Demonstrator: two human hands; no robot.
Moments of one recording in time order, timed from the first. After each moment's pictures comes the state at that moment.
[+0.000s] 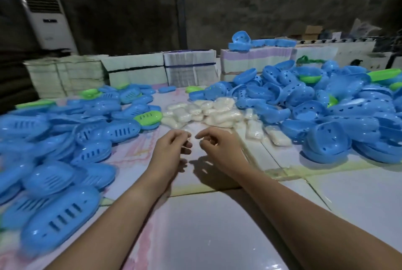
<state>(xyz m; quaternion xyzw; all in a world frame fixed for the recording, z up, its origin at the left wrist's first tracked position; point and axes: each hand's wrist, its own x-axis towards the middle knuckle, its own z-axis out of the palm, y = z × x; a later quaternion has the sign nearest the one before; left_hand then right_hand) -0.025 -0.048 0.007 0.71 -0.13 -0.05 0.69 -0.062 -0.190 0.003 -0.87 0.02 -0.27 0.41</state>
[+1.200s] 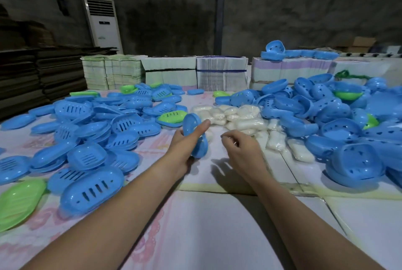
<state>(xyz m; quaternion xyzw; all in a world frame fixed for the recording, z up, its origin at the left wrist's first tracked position) -0.009 -0.051 0.019 0.64 0.00 -0.11 0.76 -0.055 -0.198 0.002 -0.87 0.04 -0.28 0.41</state>
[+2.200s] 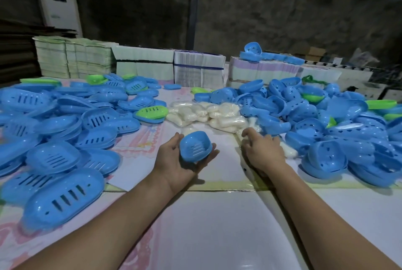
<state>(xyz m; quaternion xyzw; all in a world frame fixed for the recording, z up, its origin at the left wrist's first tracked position) -0.033 -0.045 0.007 0.21 0.03 -0.35 0.91 -0.062 -0.270 0.001 -0.96 0.25 -0.14 0.07</state>
